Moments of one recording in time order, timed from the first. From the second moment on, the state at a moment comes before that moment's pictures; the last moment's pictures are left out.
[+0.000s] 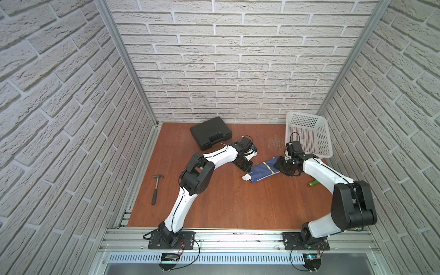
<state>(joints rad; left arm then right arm) -0.75 2.28 1.80 -0.73 0.25 0.03 0.07 1.46 0.91 -0.57 -0.18 0.69</state>
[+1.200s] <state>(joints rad) -0.74 2.30 1.85 -0.77 0.26 0.05 0.07 1.77 0.52 0.61 -0.51 1.24</state>
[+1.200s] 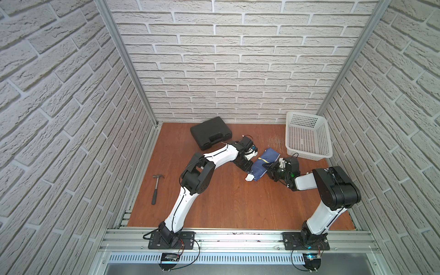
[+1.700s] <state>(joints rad) -0.72 2.24 1.81 -0.78 0.27 -0.01 0.04 1.63 0.67 0.20 -0.56 1.01</state>
